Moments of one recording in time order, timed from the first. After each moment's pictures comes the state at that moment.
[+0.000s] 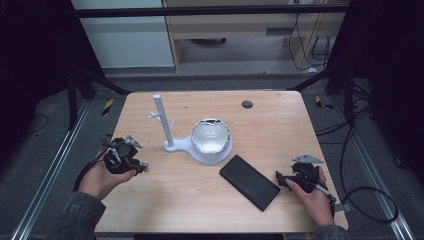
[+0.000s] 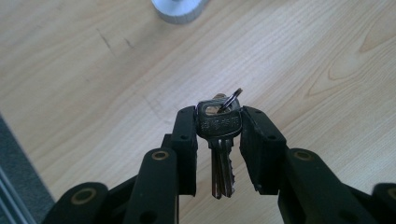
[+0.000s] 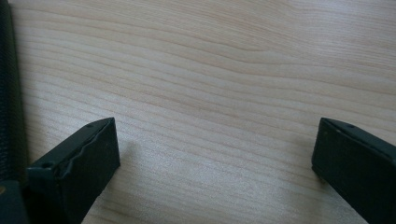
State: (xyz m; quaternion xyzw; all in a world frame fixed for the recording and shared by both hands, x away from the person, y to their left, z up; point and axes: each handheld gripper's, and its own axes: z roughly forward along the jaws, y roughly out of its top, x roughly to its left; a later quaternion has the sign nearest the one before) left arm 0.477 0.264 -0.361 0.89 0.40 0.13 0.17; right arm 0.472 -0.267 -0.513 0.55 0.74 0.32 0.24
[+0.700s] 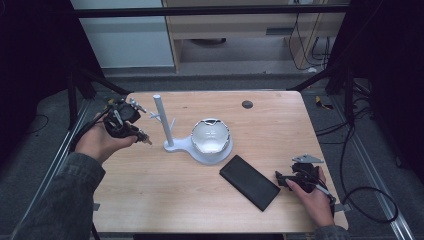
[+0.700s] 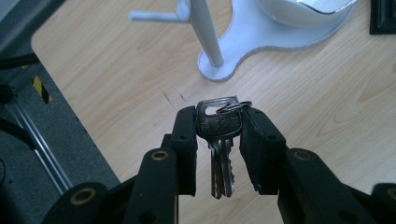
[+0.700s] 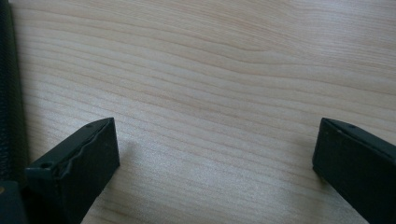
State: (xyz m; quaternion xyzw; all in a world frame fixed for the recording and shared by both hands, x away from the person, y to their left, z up) left arm 0.520 0.234 -0.271 0.90 0.37 0.18 0.14; right arm 0.472 -0.267 -0.513 0.55 0.74 0.32 0.24
